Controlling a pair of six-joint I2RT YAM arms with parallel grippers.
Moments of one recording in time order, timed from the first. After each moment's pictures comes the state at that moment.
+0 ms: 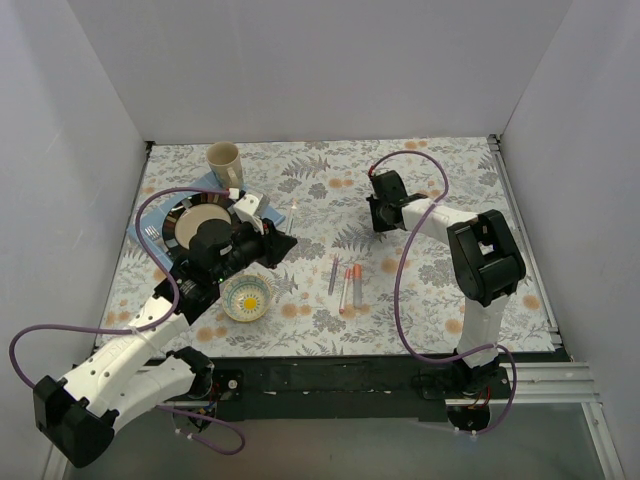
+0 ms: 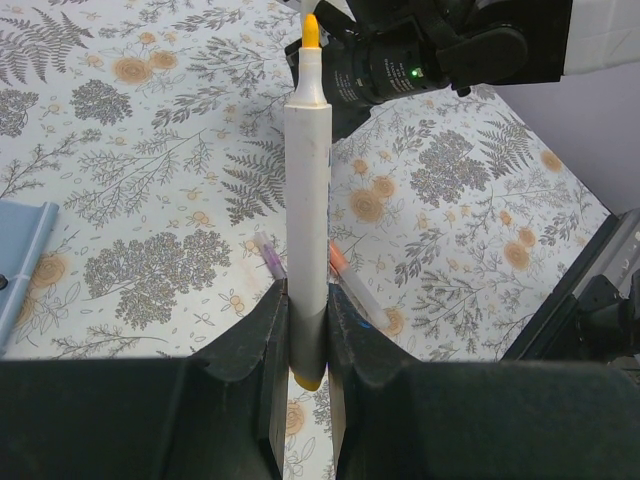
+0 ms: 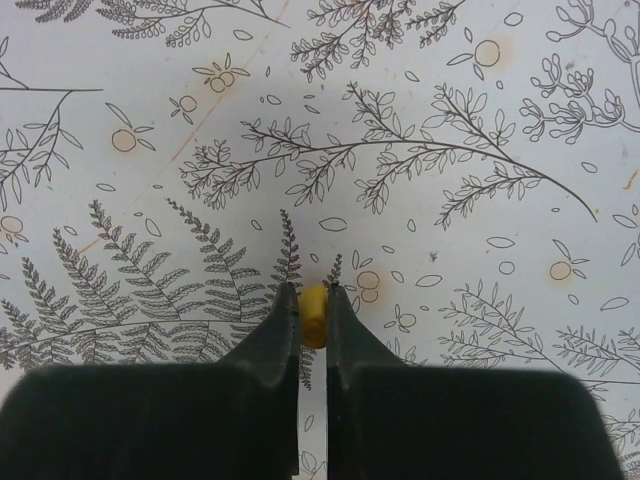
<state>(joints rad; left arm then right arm) -0.62 0.87 0.76 -0.10 0.16 -0.29 0.45 1.92 1.24 -0.24 0.16 0.18</state>
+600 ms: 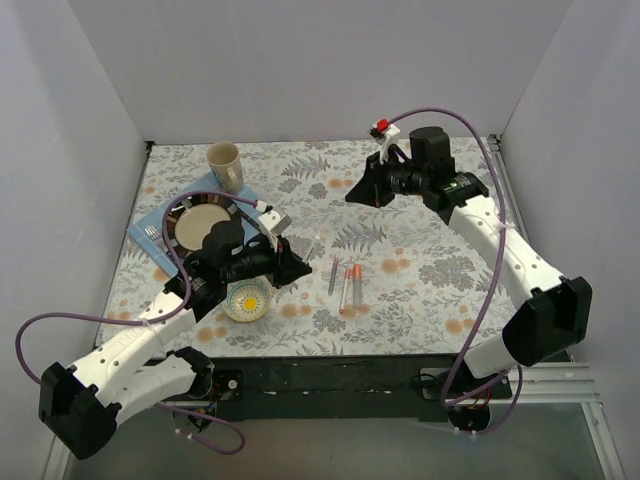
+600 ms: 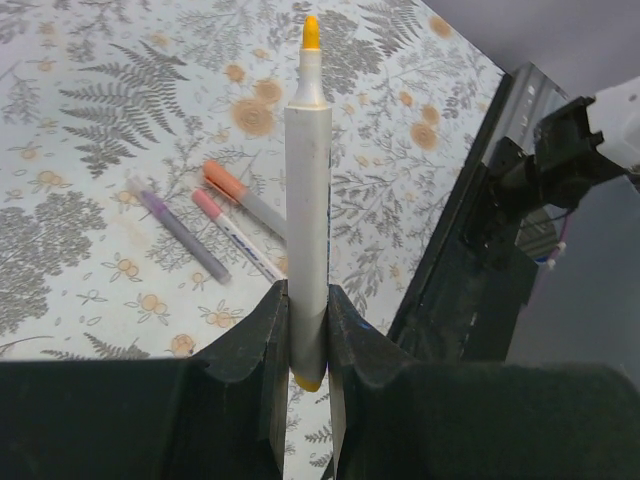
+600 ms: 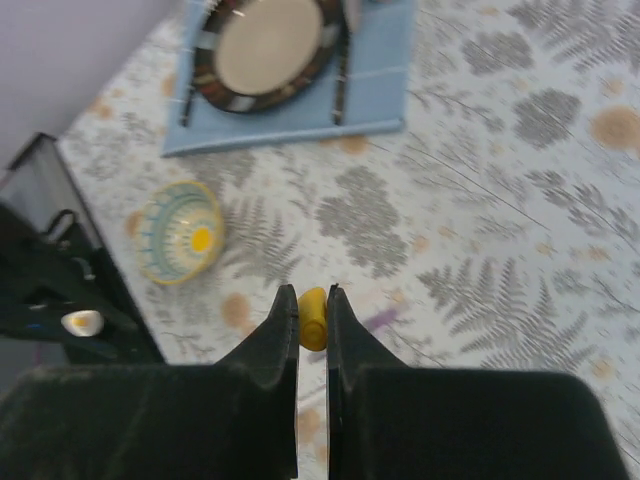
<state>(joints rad) -0.63 0.93 0.72 -0.12 0.47 -0.23 0.45 1.50 1.42 -0.45 -0.57 0.11</state>
